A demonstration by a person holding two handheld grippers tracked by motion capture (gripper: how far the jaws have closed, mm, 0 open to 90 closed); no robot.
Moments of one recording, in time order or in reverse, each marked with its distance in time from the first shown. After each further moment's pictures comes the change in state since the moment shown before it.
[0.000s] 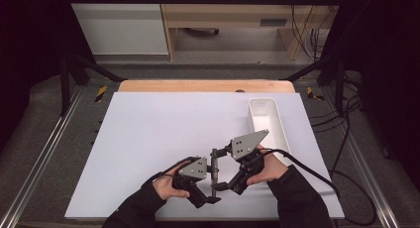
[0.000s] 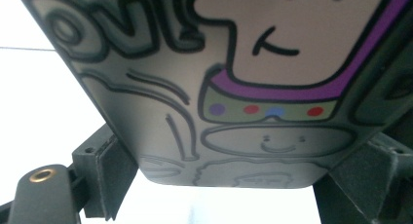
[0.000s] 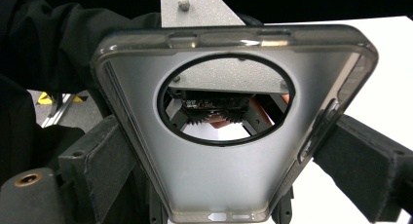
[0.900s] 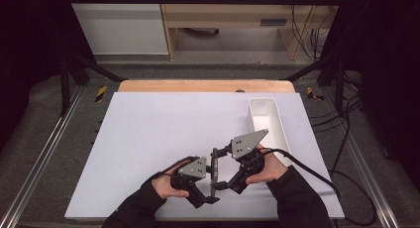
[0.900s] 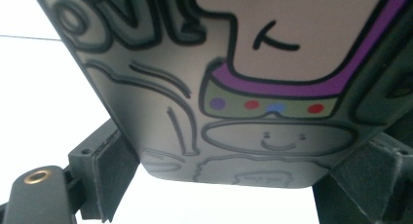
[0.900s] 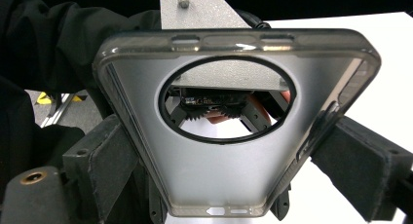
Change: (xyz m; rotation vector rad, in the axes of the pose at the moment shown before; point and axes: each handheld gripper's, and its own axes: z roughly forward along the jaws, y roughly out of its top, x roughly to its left) left arm 0.001 0.000 -0.002 0.021 0.000 -0.028; right arm -0.001 0.000 0.000 0.007 -0.005 0.012
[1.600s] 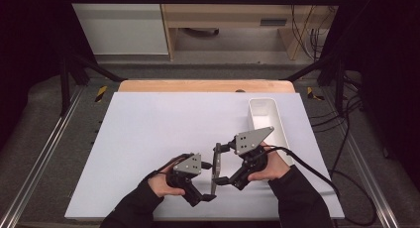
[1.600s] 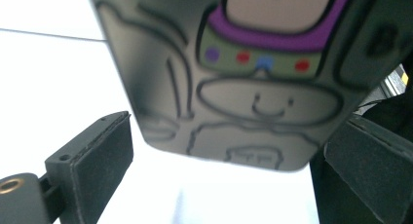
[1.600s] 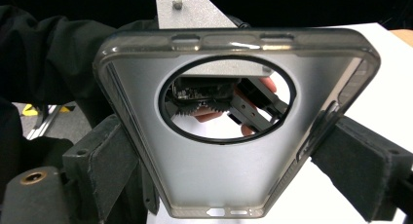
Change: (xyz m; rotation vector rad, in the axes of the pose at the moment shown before) left arm 0.004 -0.005 -0.016 -0.030 0.046 -0.048; right arm -0.002 0.004 -0.011 -0.039 -0.056 0.006
